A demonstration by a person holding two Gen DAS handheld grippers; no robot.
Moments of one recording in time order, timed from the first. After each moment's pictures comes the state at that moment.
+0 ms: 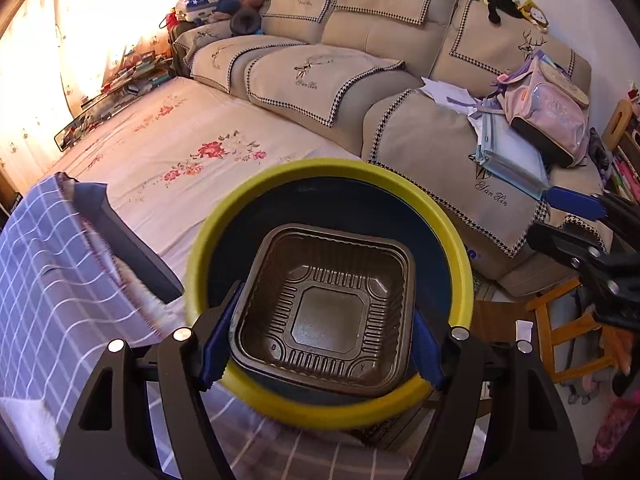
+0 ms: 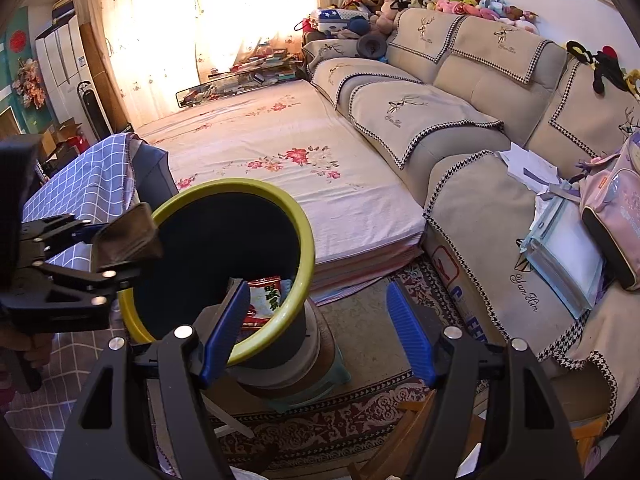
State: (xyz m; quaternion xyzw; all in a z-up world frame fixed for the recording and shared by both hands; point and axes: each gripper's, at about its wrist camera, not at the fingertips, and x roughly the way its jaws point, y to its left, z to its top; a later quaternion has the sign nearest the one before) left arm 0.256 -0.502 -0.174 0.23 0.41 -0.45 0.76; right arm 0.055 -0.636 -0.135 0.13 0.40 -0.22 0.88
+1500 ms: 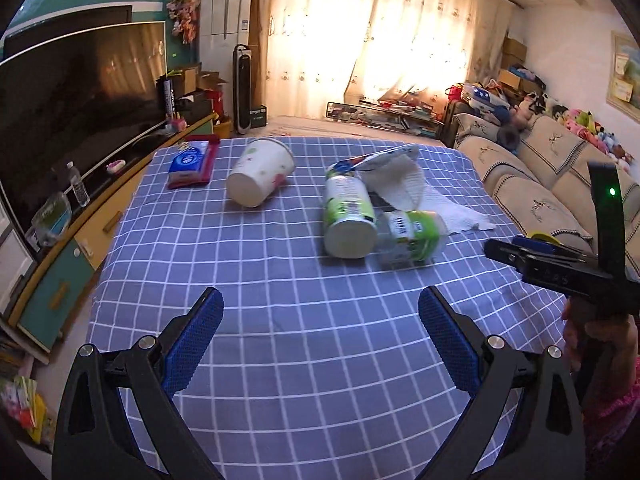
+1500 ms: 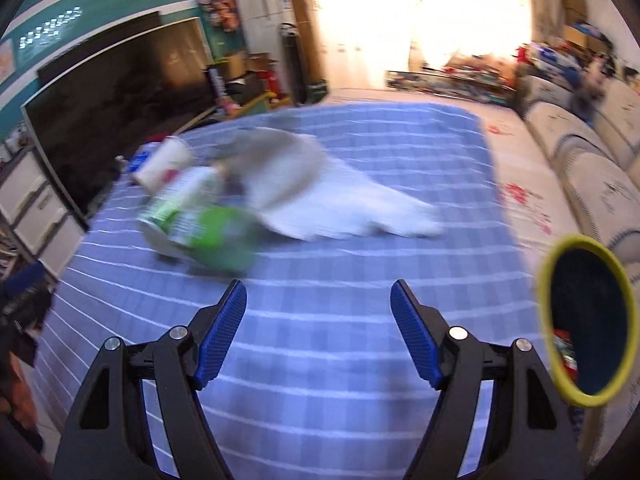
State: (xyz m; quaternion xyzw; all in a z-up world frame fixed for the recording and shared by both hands) left arm 0.135 0.037 -0.098 -0.02 0.35 -0.06 0.93; right arm 0.178 -0.262 -0.110 0.04 0.39 0.13 0.91
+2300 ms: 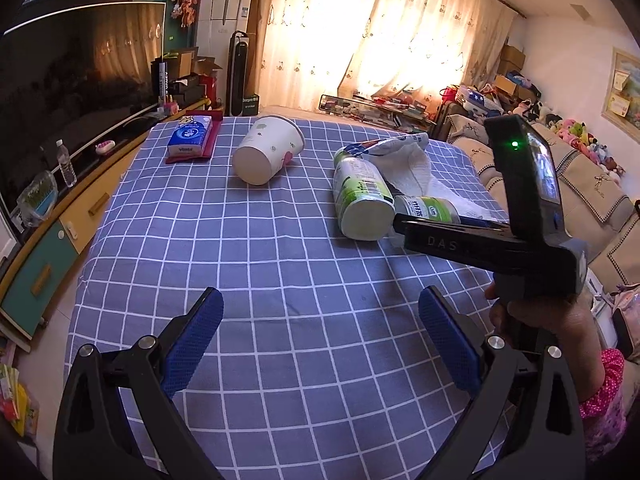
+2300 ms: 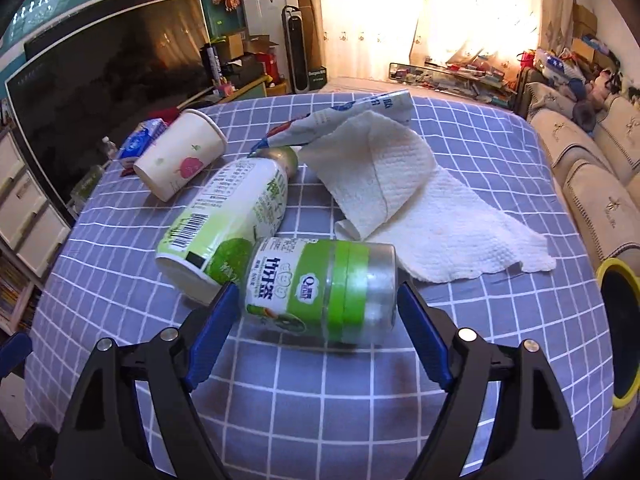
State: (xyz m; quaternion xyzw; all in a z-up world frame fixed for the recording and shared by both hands) left arm 0.134 0.051 -0.120 -0.05 0.36 -0.09 0.93; right arm 0.237 -0.166 -0.141 0.01 0.43 0.08 0.90
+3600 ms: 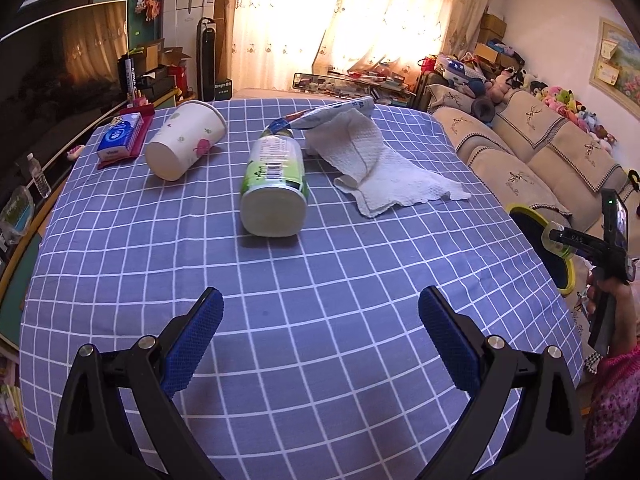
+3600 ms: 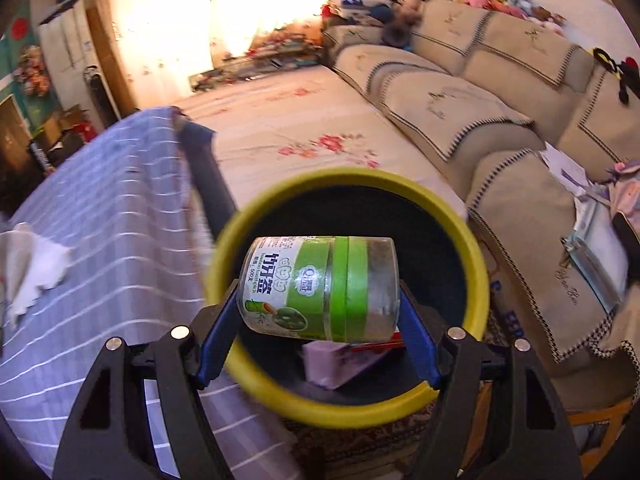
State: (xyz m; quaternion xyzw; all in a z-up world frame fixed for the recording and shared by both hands) left arm 0.175 -0.032 -0.136 -0.02 0.40 -0.12 0.91; right arm 0.165 -0.540 -0.168 0.13 0.42 -0.21 0.87
